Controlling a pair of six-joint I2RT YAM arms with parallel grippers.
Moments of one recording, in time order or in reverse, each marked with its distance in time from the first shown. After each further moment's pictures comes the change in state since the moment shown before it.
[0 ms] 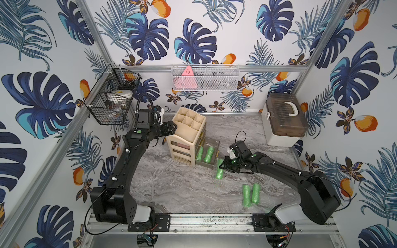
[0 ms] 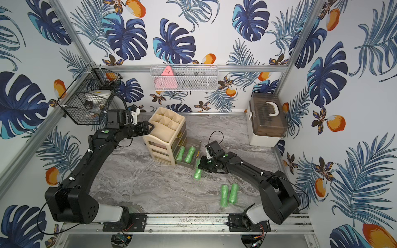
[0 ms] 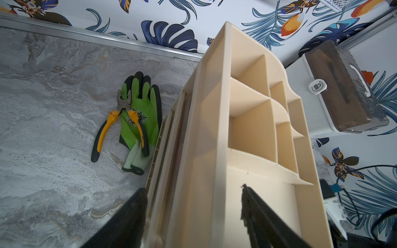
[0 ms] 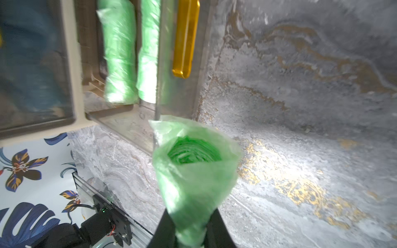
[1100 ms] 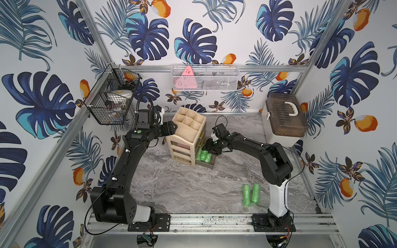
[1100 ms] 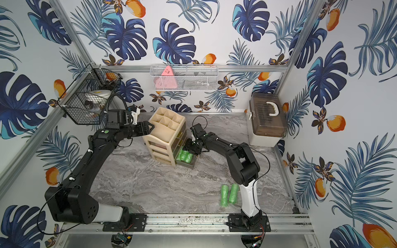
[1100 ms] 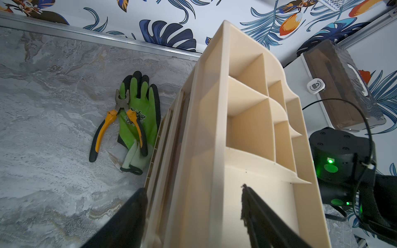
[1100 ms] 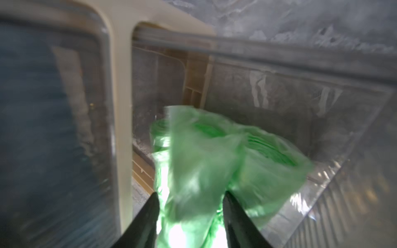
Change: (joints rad) left arm 0.000 0.000 -0.002 0.000 0.008 0.000; right arm -0.007 0.596 0.582 0.000 -0.052 0.015
